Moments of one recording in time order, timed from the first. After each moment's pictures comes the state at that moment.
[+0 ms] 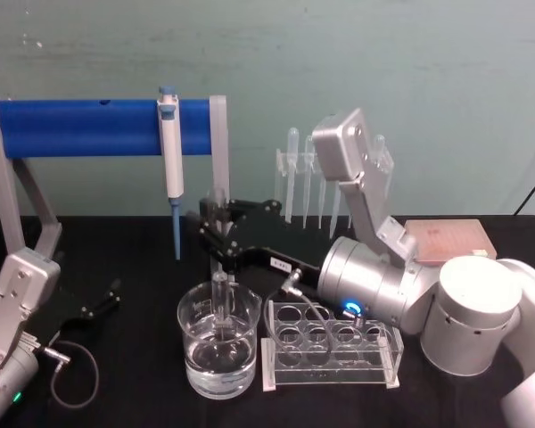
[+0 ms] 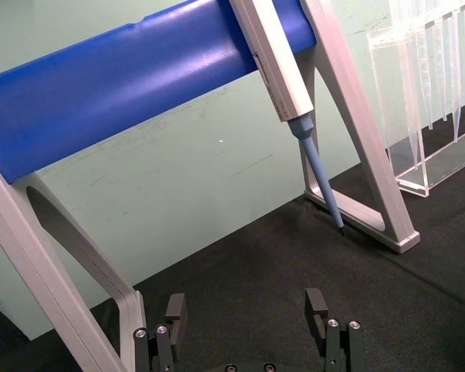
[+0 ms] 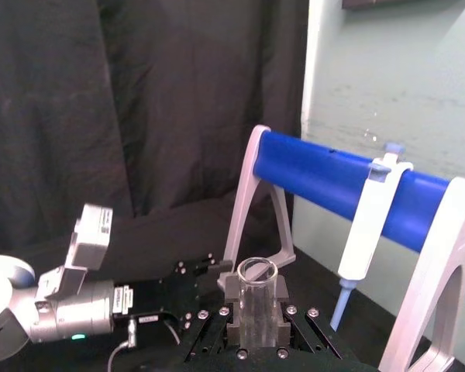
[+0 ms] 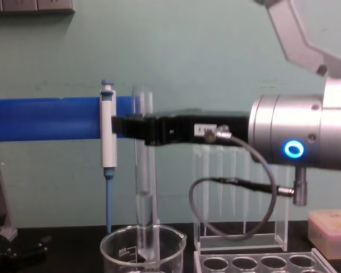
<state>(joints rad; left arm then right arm) -0.20 0.60 0.45 -1.41 -0.25 -0.12 0.03 0.49 0.35 -0.60 -1.61 0.49 0.22 0.42</state>
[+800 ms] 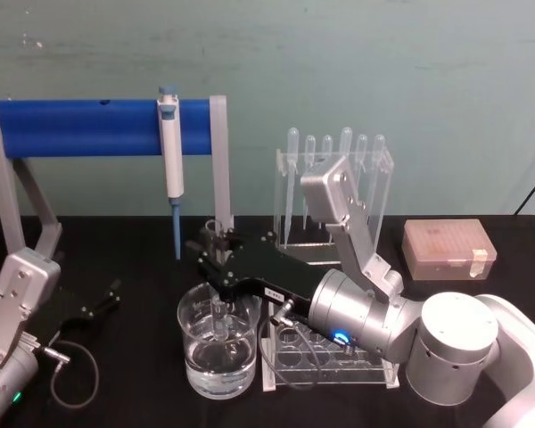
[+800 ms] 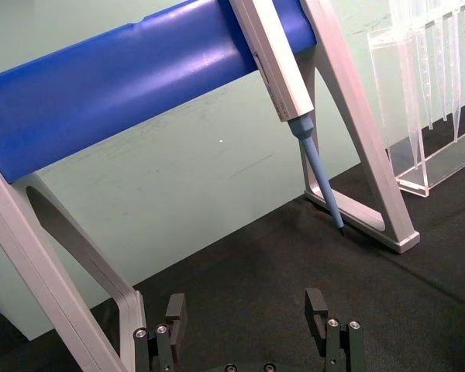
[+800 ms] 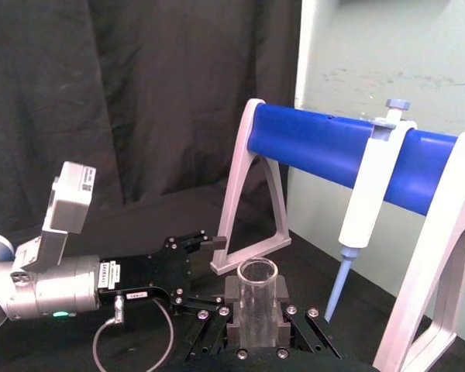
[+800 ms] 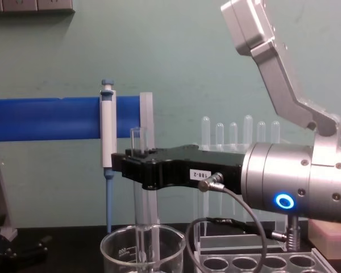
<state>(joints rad) -0.20 0.60 0.45 -1.41 -0.25 -0.12 0.03 0.44 0.30 -0.60 -1.52 0.41 0.13 0.43</state>
